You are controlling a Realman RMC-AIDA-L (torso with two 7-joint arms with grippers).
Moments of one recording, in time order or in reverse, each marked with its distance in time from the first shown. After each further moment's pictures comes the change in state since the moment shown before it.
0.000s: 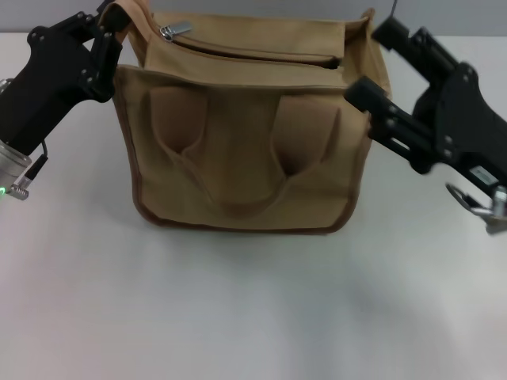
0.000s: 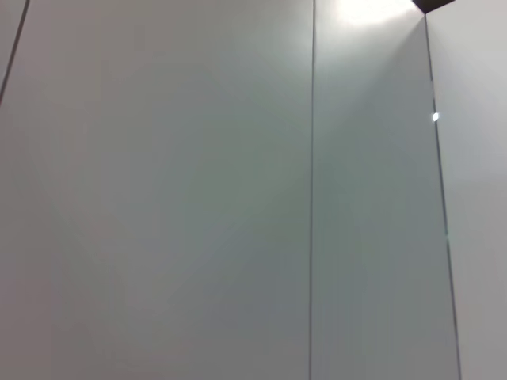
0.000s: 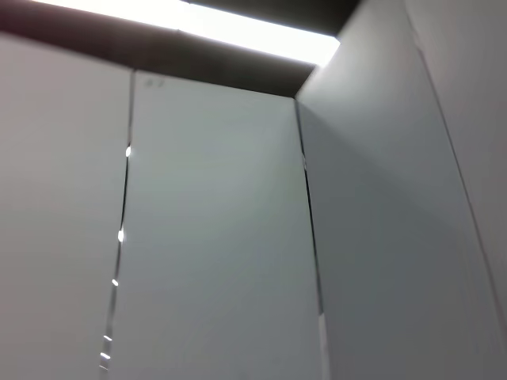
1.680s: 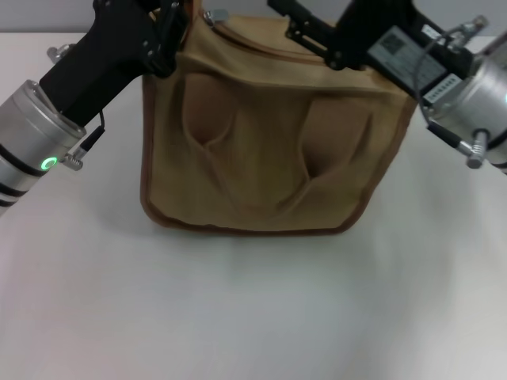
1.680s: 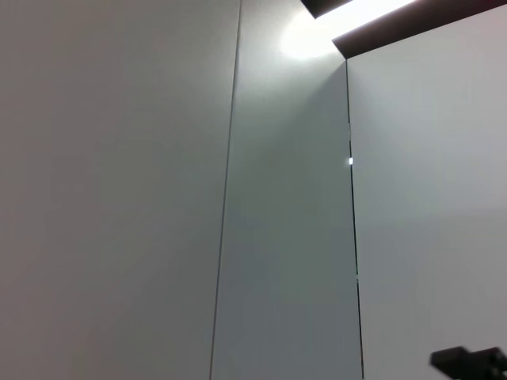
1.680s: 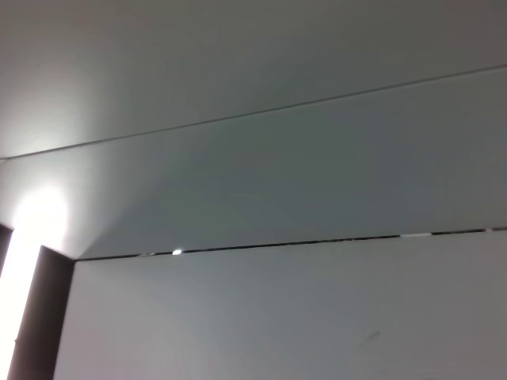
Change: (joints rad) left arm -0.130 -0.002 0.049 -0.079 -0.003 0.025 -0.003; right arm 0.237 0.000 0.102 0.043 -0.008 0.264 1.739
